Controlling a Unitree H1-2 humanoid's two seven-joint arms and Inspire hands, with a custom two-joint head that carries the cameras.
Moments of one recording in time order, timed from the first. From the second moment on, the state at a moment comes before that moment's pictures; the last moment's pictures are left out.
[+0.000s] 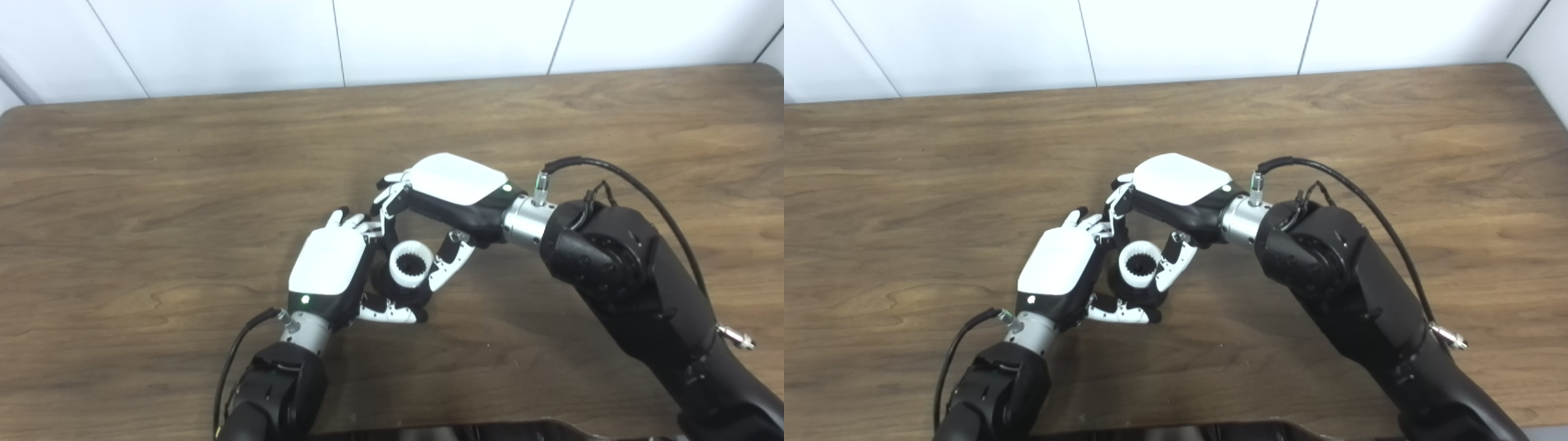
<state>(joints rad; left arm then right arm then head) 0.05 0.12 -0.48 -0.35 1.16 0.22 -0.26 -0.40 -0.33 0.46 -0.49 -0.75 0.22 0.79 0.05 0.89</state>
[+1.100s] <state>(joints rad) 0.05 0.12 -0.47 -0.36 1.17 0.22 -0.28 -0.37 -0.31 0.46 -0.48 -0.77 0.19 0.78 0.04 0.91</state>
